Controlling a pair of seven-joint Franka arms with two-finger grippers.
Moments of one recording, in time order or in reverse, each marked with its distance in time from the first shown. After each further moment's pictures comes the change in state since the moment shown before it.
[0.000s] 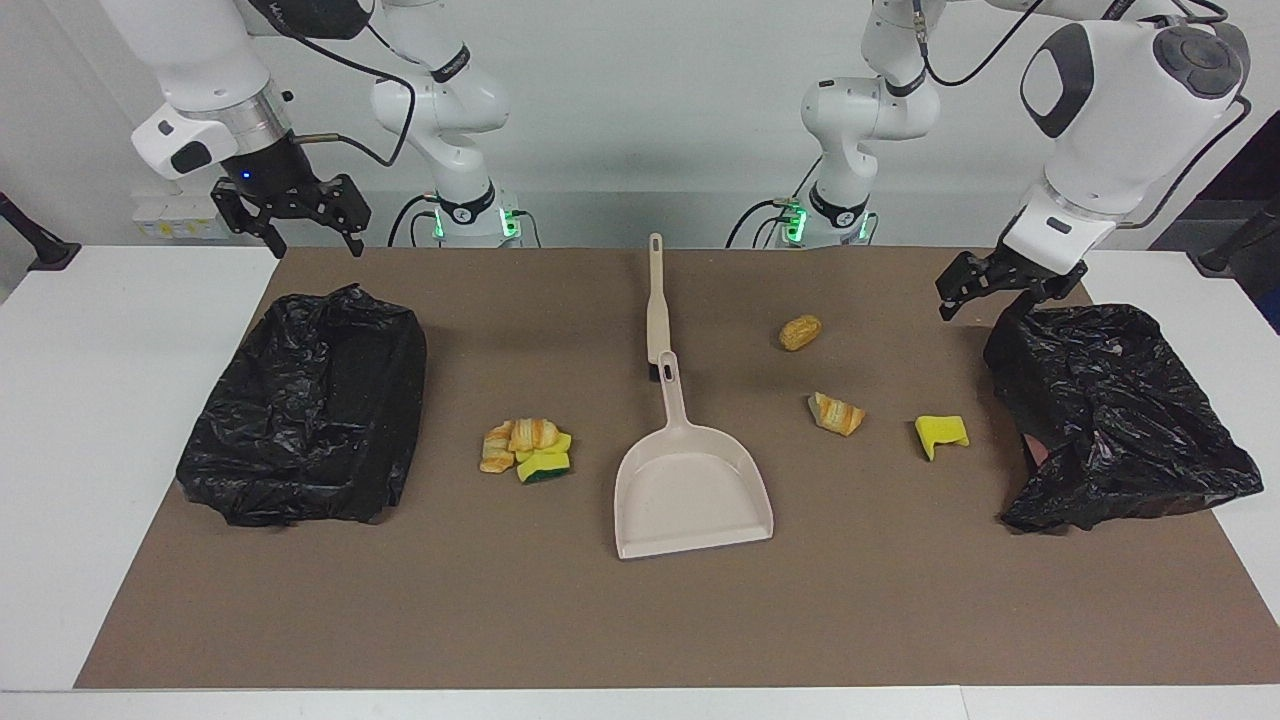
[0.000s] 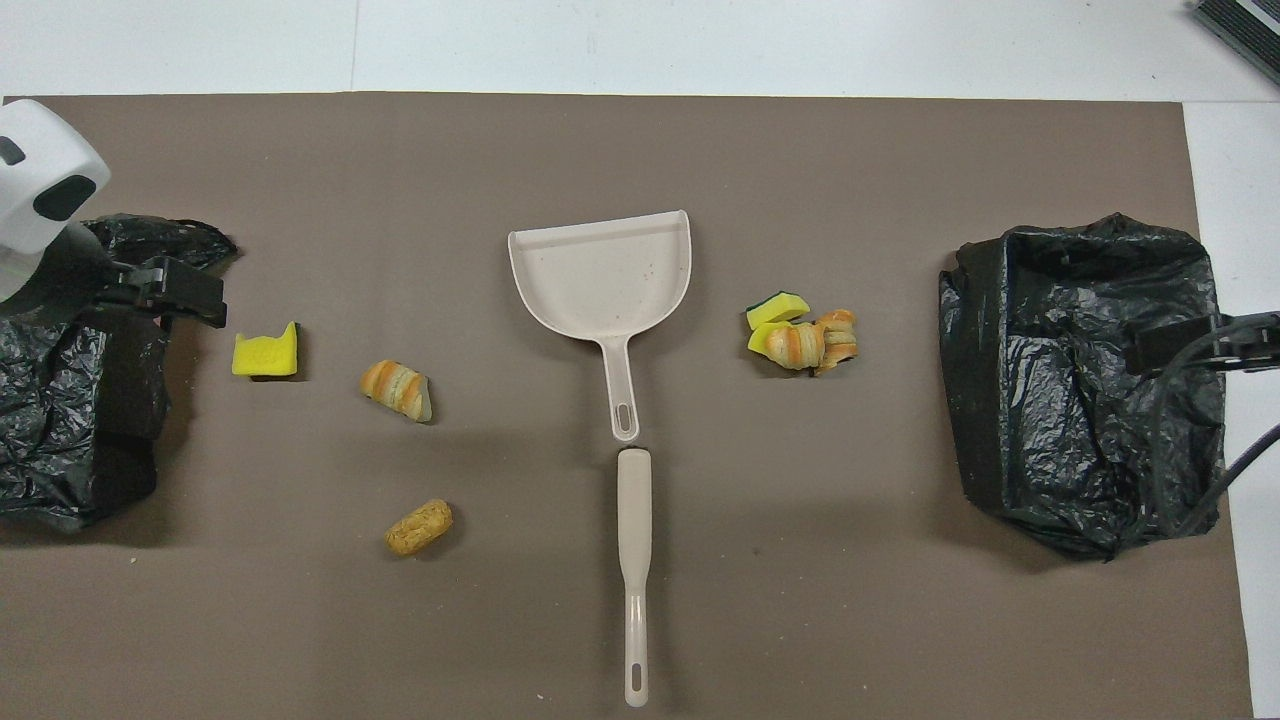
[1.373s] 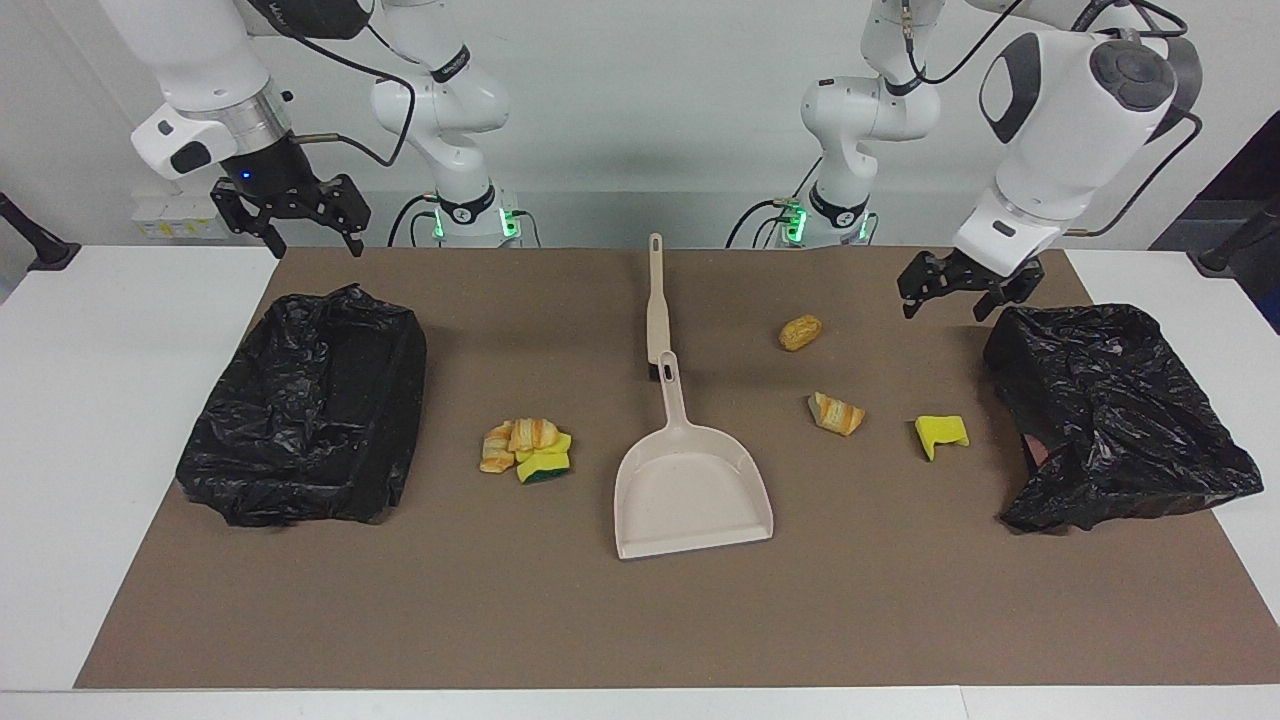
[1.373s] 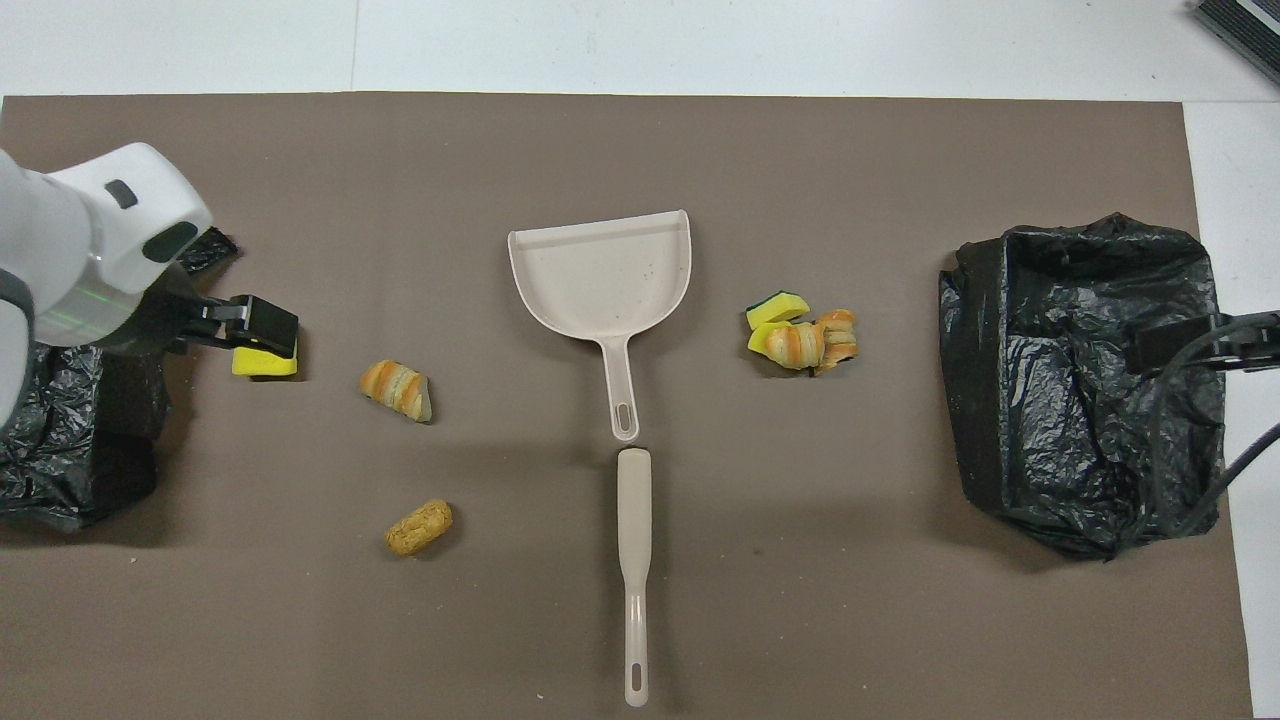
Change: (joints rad) left arm -0.087 -0.056 -0.024 -0.120 -0.001 0.045 -0.011; right arm 0.000 0.000 0.000 0.000 0.000 0.000 0.000
